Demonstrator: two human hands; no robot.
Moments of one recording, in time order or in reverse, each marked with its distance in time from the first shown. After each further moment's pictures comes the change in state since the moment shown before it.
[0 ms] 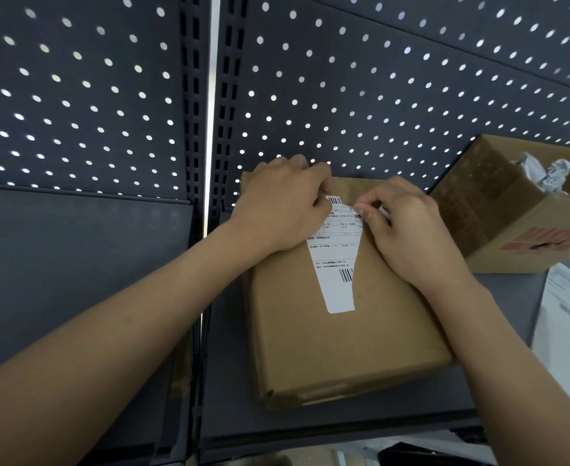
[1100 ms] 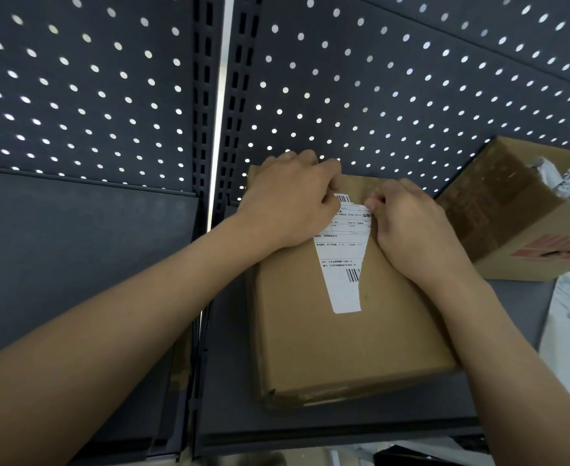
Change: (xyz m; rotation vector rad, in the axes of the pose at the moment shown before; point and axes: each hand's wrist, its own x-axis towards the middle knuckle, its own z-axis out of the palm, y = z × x) left_hand 0.000 0.002 -0.002 -0.004 0.000 -0.009; right_hand 0.010 -0.005 0.004 -0.249 -0.128 0.095
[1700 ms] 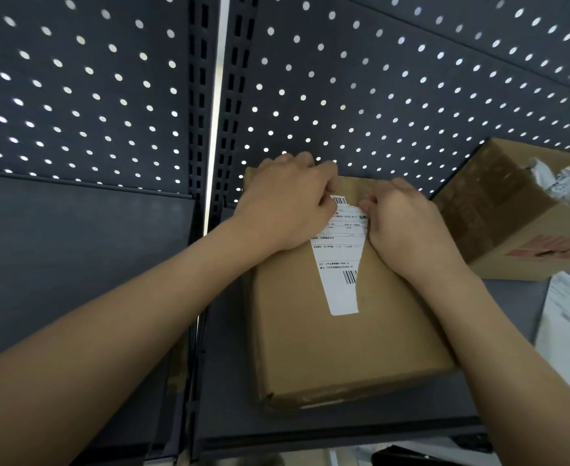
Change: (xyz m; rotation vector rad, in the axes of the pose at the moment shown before) left_hand 0.000 0.000 0.001 0.013 -0.004 -0.003; right_hand 0.005 -0.004 0.002 -0.120 0.014 -0.014
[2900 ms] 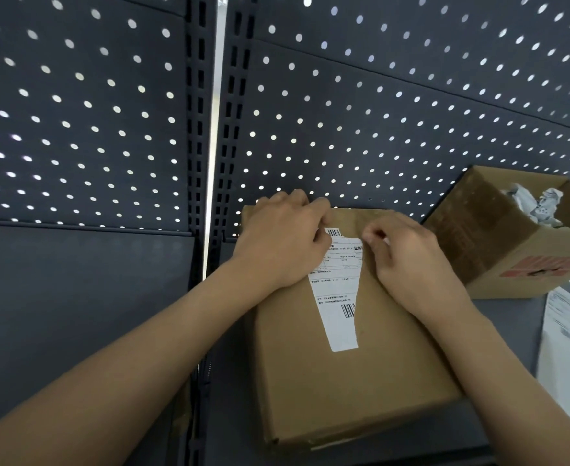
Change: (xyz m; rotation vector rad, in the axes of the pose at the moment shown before) left_hand -0.002 0.001 -0.003 -0.013 -0.026 -0.020; right_hand -0.011 0.018 0.003 0.288 0.101 -0.075
